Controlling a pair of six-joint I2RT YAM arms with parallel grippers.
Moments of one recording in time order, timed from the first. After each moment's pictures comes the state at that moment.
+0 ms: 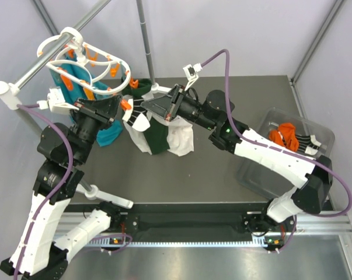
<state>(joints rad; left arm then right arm) -0.45 0.77 1.30 -0.37 -0.19 -0.87 0.94 1.49 1.42 0.34 -0.23 0.86</state>
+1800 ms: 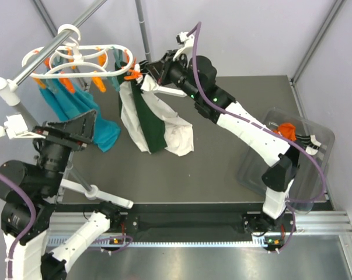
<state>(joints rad) -0.46 0.59 1.42 -0.57 -0.23 -0.65 0.85 1.81 1.96 0.01 0.04 0.44</state>
